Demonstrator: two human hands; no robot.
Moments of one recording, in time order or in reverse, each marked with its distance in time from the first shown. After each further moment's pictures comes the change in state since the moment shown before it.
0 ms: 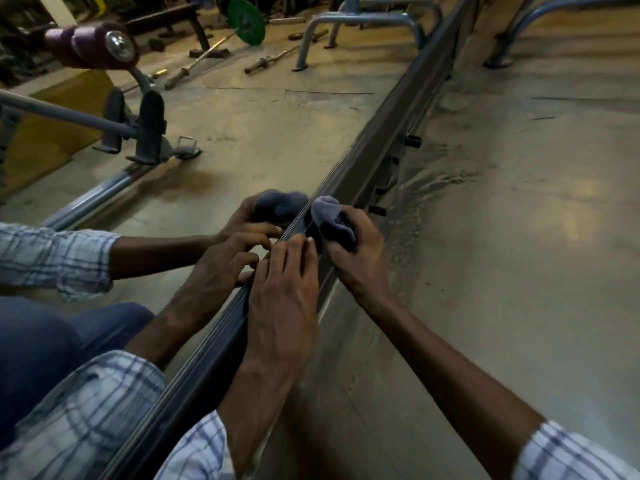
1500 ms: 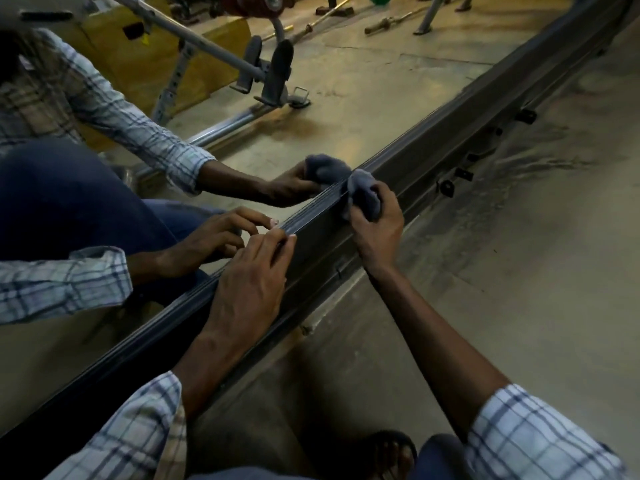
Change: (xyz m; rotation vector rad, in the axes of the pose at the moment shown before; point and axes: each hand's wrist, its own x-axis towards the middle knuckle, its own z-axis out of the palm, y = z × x) left_hand -0.219 -0.073 -0.060 0.120 -0.010 -0.094; right_hand -0.138 -0.093 0.024 0.203 -0.119 0.070
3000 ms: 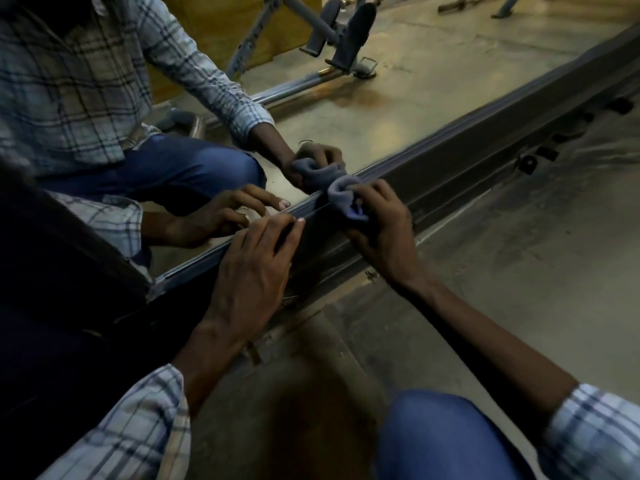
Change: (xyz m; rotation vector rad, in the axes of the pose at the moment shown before) left_hand -0.188 -0.082 -0.016 0.040 0.143 -0.106; right_hand -0.163 -0.069 0.071 -0.194 -0.467 -0.490
